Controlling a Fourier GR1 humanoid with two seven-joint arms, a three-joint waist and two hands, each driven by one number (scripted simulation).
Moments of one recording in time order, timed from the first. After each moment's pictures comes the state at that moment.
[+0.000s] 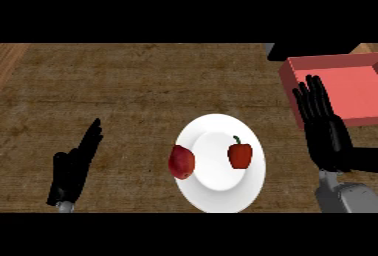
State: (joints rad) left arm 0.03 0.39 -0.31 -1.56 0.16 0.31 0.16; right arm -0.15 -0.28 0.13 -1.59 -0.38 -0.19 -0.14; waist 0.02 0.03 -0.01
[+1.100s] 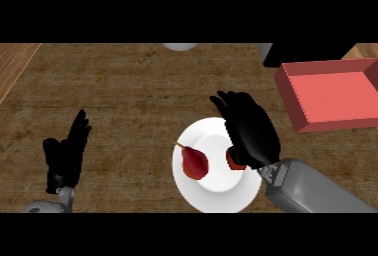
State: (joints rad) left arm -0.04 0.33 -0.19 -1.44 0.18 0.39 0.10; right arm -0.59 -0.43 0.78 -1.60 0.84 -0.04 0.67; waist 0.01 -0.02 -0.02
